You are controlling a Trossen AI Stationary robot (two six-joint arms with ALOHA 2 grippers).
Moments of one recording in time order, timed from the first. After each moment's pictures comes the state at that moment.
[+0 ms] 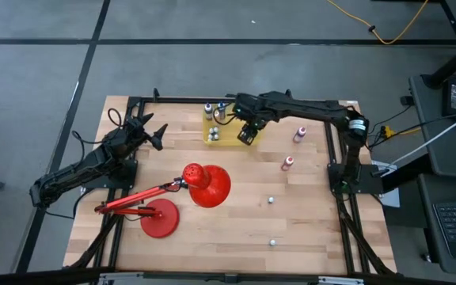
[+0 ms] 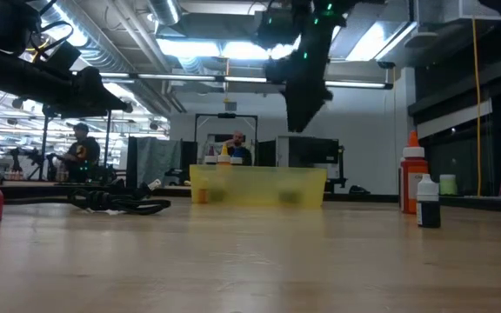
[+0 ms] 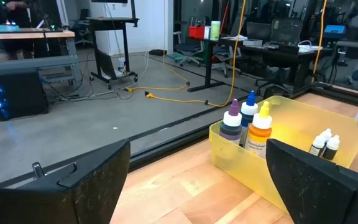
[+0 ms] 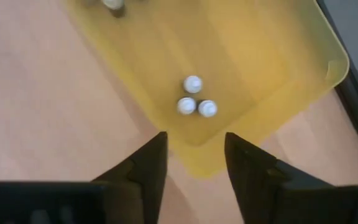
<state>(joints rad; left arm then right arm) 0.54 0.06 0.06 -0.09 -0.40 -0.09 -0.32 1.90 1.70 -1.07 0.15 0.21</state>
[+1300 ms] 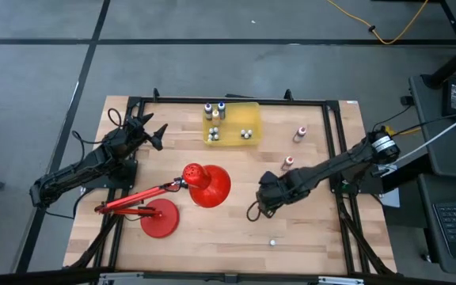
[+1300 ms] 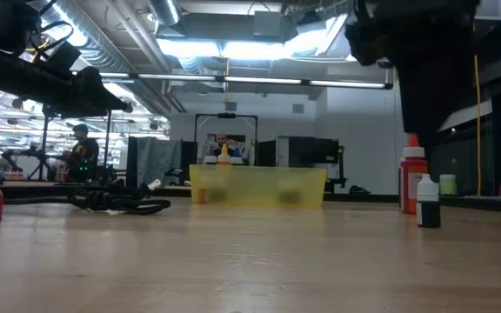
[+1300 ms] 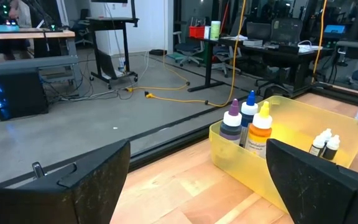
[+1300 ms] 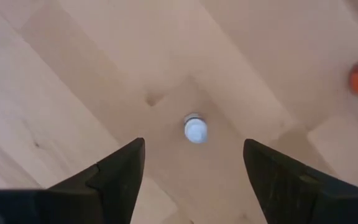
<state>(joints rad) 0.54 0.06 0.06 -0.09 -0.40 -0.09 0.38 1.68 1.23 -0.98 0.14 1.09</state>
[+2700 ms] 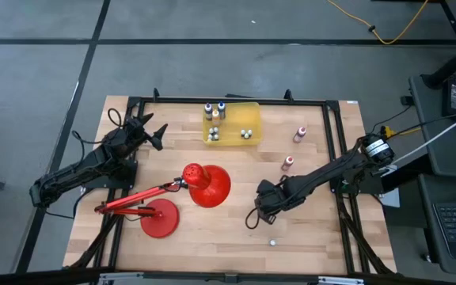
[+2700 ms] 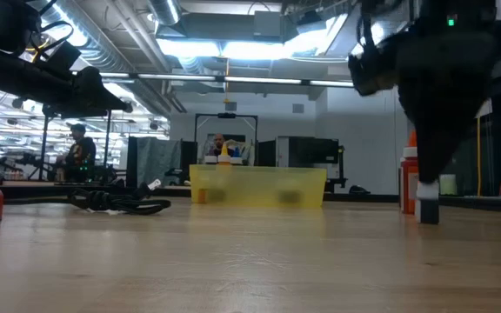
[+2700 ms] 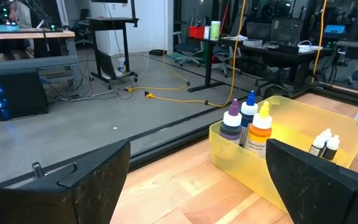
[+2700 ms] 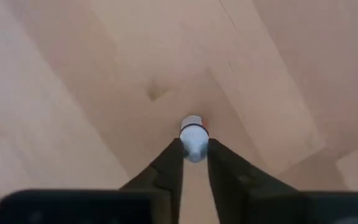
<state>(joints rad) 0.54 0.06 0.06 -0.09 -0.40 -0.09 0.42 1.74 1.13 -0.83 0.14 0.98</state>
